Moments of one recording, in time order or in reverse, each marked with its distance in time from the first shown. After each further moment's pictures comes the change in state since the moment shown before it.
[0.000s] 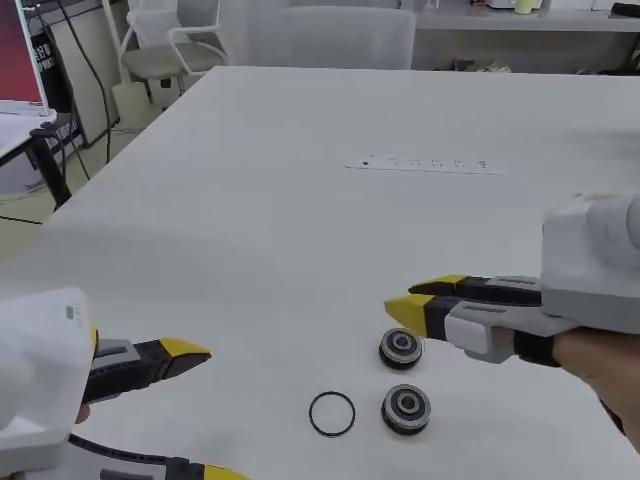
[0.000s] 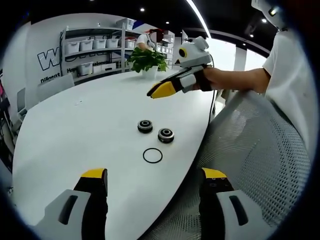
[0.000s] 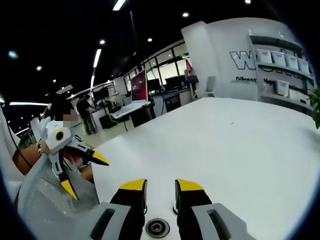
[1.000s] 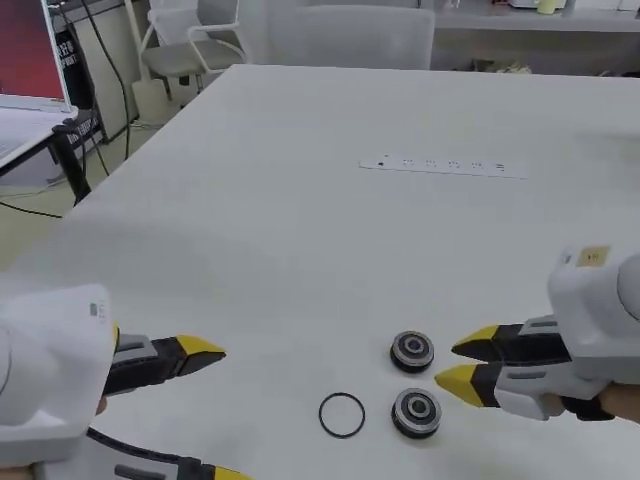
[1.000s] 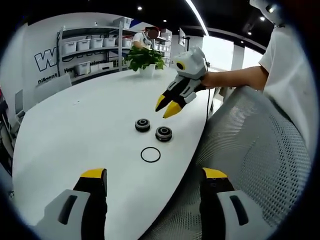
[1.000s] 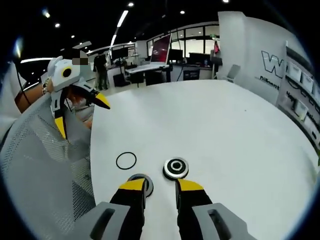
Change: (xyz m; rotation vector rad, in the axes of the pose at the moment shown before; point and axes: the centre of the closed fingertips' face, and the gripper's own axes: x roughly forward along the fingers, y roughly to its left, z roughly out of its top) left arm 0.002 -0.003 0.001 0.047 0.015 -0.024; right arm -0.004 -0.018 -0.075 -0.261 0.295 0.081
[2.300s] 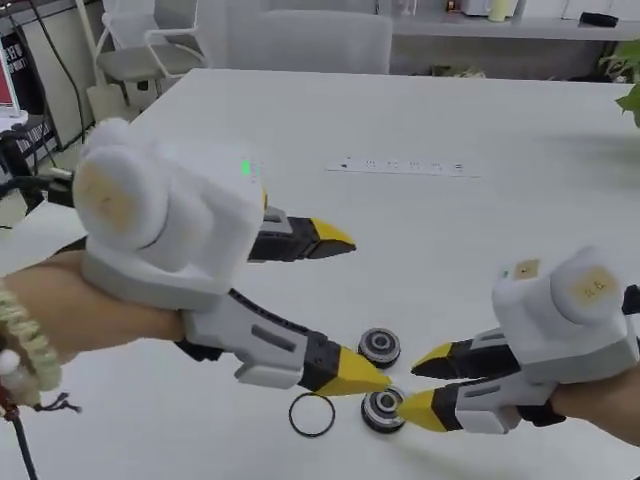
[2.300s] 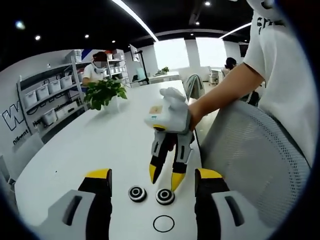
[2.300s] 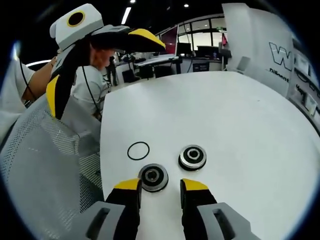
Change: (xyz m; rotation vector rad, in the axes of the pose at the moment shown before) left arm 0.069 -0.024 0.130 0.360 -0.156 -0.208; right arm 0.009 0.022 -0.019 0.025 0.042 0.112
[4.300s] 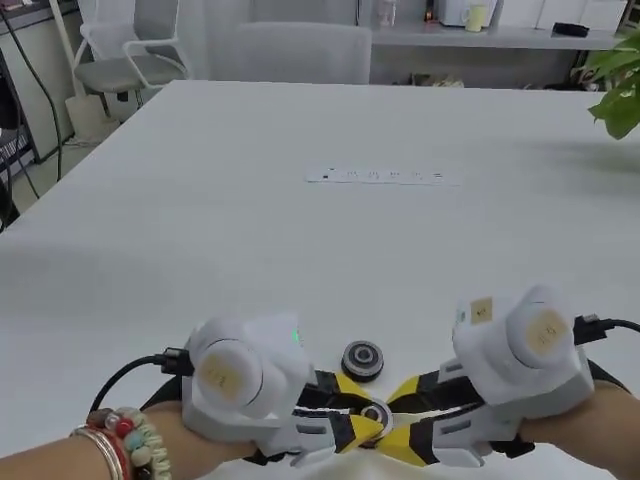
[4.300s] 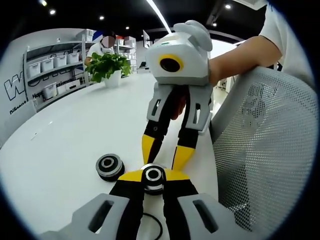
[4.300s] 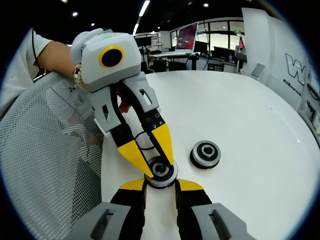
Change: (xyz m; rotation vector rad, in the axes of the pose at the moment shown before) left arm 0.068 -0.020 -0.096 -0.171 0.058 0.010; right arm 0.014 0.008 -0.016 -0.135 0.052 0.052
